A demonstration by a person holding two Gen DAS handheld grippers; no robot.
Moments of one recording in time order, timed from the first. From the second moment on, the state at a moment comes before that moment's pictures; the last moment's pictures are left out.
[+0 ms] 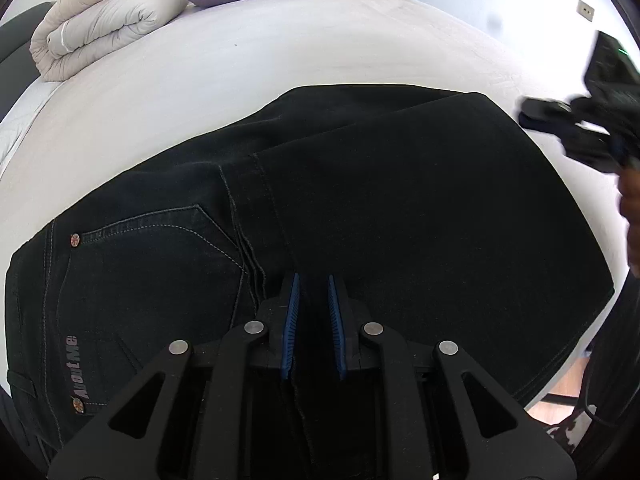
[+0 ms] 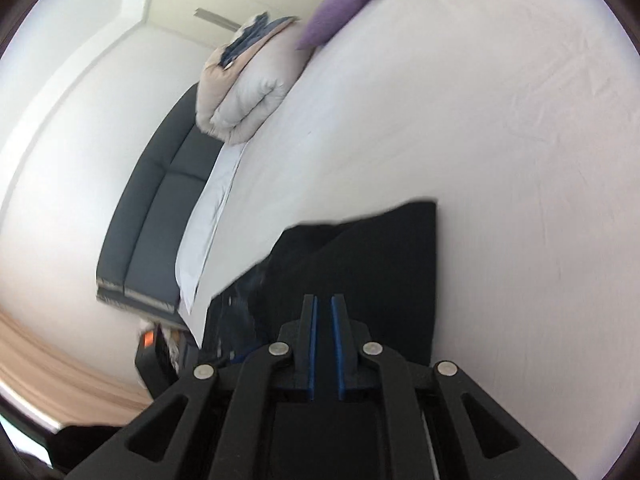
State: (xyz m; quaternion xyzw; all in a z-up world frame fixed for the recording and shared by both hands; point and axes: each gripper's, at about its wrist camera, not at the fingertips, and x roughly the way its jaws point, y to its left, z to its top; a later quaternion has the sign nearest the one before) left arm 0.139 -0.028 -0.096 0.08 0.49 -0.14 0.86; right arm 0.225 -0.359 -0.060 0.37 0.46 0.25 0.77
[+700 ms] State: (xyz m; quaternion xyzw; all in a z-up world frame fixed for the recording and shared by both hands) left arm 0.152 -0.013 -0.118 0.07 0.48 -0.14 0.86; right arm 0.127 -0.352 -0.089 0.35 0.54 0.28 0.71
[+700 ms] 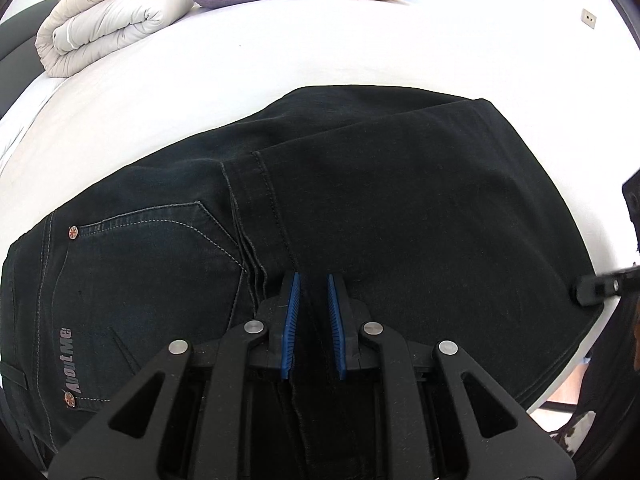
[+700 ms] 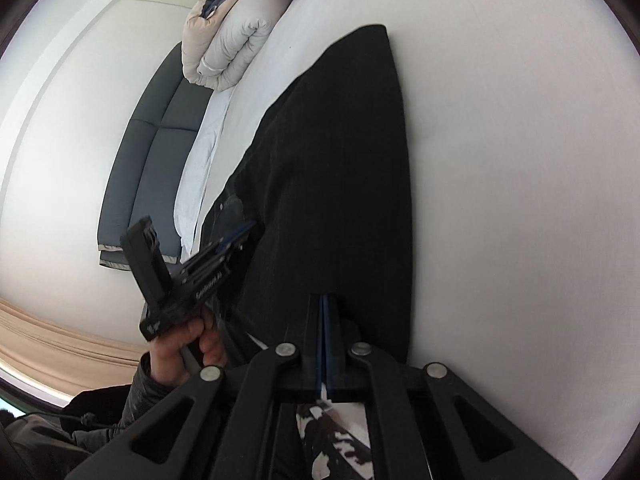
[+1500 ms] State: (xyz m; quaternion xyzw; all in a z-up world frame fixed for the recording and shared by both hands) left arm 0.074 0.154 -0.088 -0.29 0.38 -0.09 0.87; right arm 0.101 -0.343 -0.106 0.37 0.50 0.26 0.73
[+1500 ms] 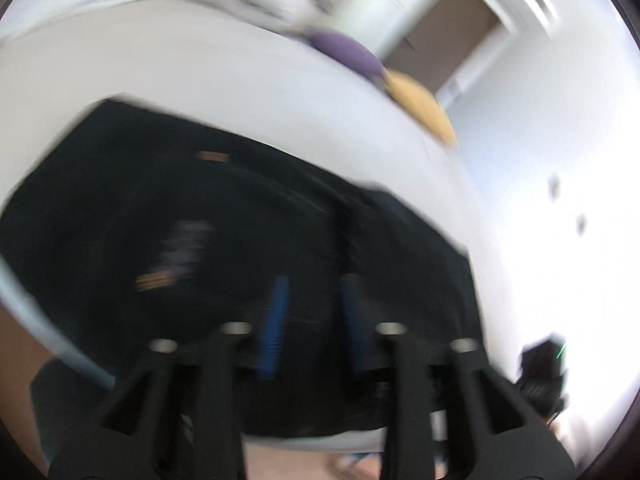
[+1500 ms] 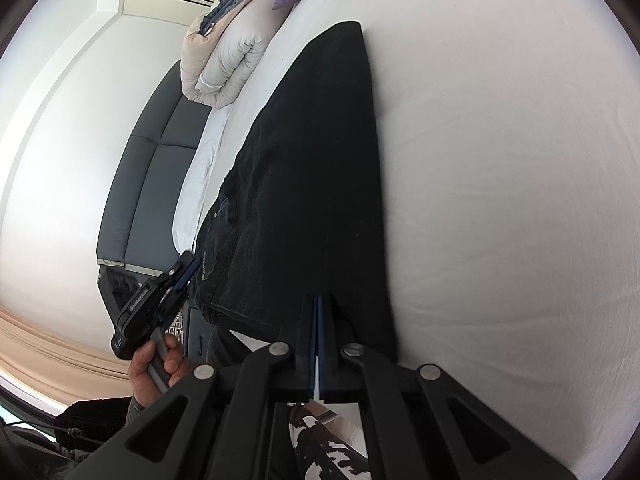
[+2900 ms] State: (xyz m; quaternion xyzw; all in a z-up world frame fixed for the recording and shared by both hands) left arm 0.034 0.298 -0.203 -0.72 0.25 -0.07 0.65; right arm 0.093 -0.347 -0.101 0.40 0.51 0.23 0.73
